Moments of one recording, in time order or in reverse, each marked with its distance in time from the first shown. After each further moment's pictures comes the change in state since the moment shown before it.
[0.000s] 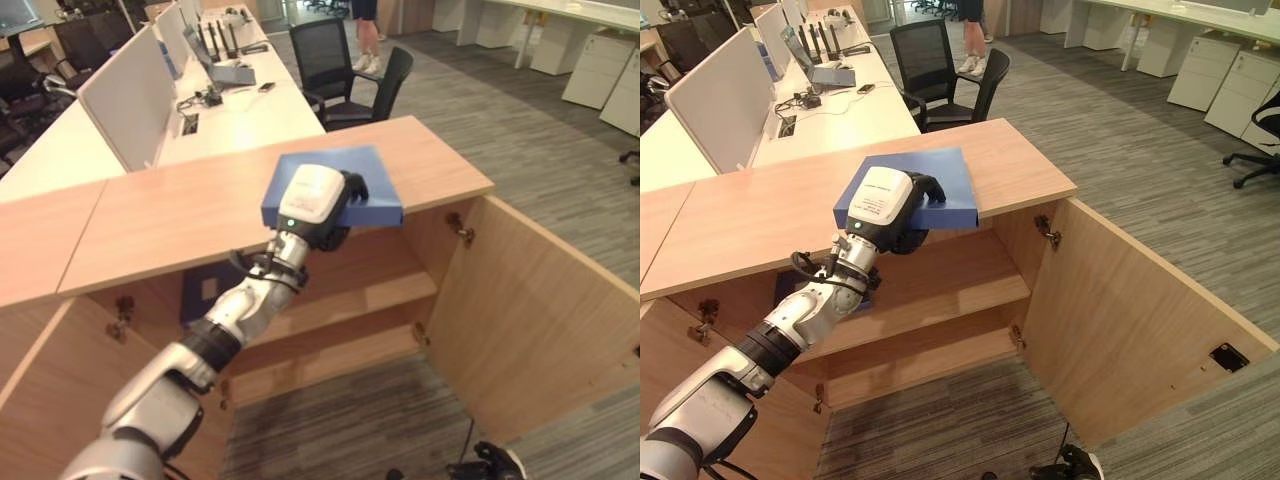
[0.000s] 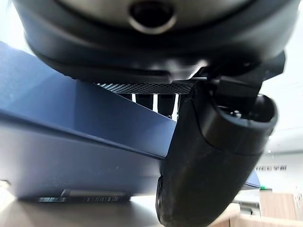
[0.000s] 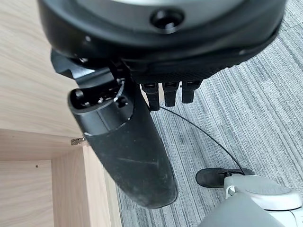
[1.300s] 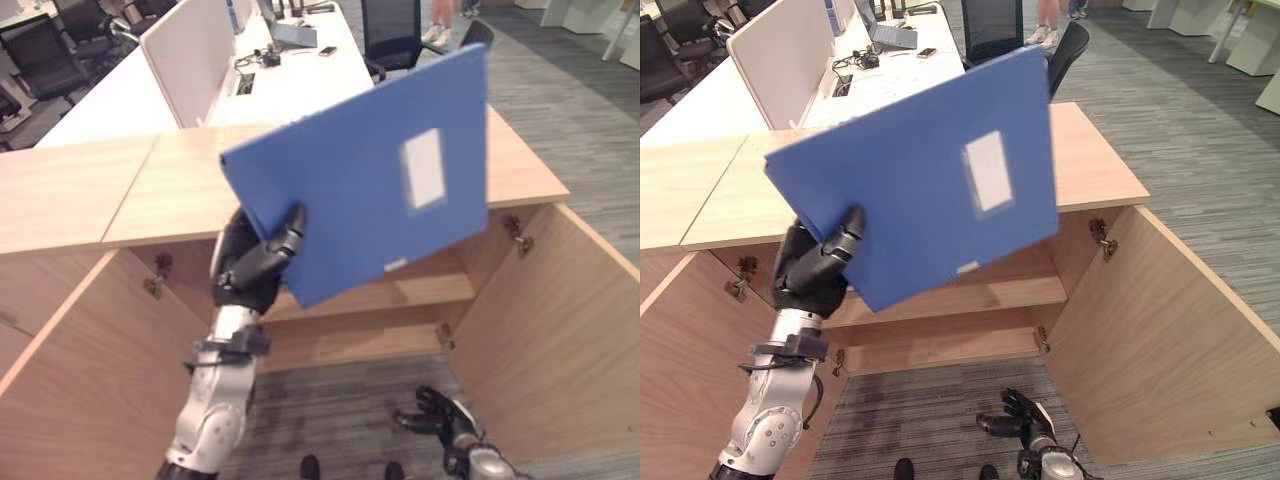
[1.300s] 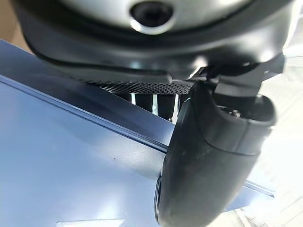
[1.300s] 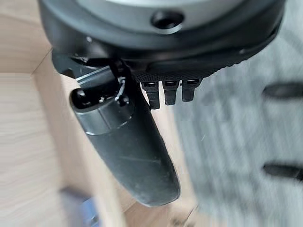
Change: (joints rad) left arm 0.792 -0.194 0.413 -0.687 -1.631 -0.172 -0.446; right arm 0.060 0.028 0.131 -0.550 0.305 0.036 0.178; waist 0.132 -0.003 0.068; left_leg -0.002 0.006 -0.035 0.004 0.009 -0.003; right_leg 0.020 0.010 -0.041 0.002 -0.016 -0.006
